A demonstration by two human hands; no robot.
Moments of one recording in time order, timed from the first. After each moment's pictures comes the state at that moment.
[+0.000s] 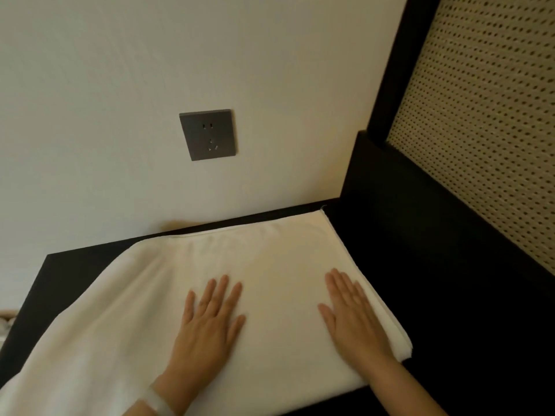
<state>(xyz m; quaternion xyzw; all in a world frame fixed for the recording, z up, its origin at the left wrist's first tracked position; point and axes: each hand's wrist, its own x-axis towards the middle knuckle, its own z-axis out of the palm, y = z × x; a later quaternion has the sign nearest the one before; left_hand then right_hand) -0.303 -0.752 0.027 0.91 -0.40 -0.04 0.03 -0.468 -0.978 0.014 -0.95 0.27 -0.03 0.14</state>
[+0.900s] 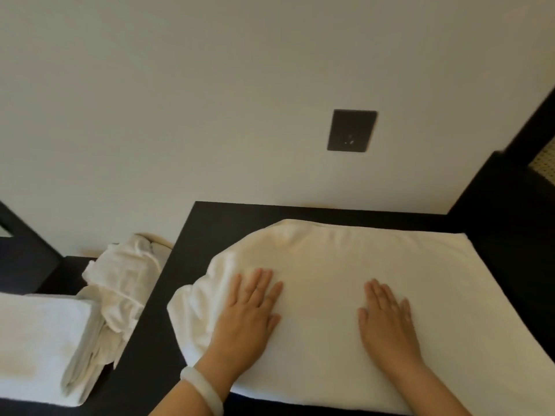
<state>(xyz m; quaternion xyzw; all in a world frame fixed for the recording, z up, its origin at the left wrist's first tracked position) -0.323 -0.616 0.054 0.93 -0.36 -0.02 0.01 -0.418 -0.871 0.028 -0.96 0.26 0.06 0.06</state>
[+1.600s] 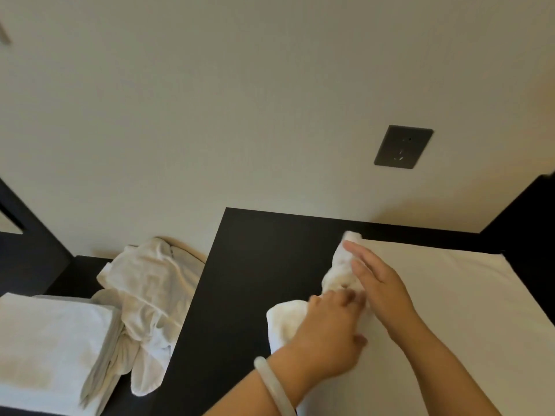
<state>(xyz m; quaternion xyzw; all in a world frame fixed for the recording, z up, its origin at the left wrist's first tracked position) -0.315 -0.644 0.112 0.86 -0.43 -0.15 0.25 -0.329 -0.785 0.117 -0.84 0.18 -0.09 0.50</state>
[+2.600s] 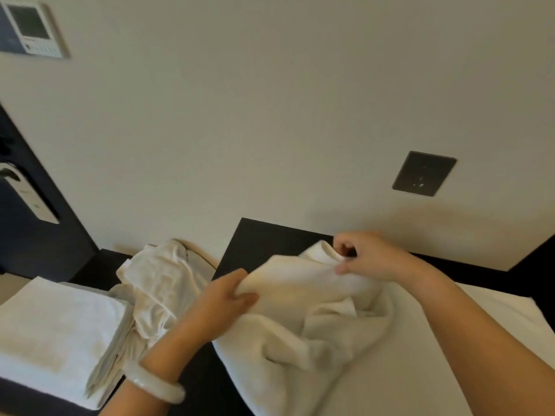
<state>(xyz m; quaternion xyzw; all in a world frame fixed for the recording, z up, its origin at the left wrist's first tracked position) -0.242 -0.505 0.123 0.89 -0.14 -0.15 0.42 -0.235 -0.808 0.190 -0.96 -0.03 0.11 0.24</state>
